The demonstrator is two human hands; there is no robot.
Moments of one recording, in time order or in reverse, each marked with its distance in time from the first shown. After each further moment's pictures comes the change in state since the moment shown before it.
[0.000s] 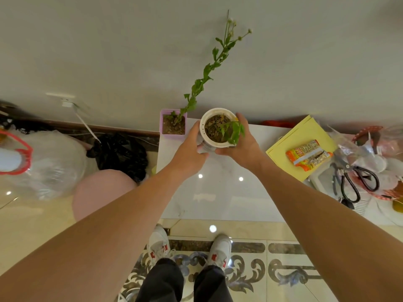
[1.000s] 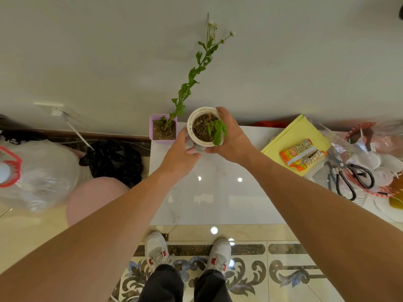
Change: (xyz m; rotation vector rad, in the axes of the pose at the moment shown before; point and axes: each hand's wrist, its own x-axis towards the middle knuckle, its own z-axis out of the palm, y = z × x) left_hand 0.005 0.001 -0.001 -0.035 0.065 -0.144; right_hand 0.027 -0.004 -0.003 -0.247 -0.026 -0.122
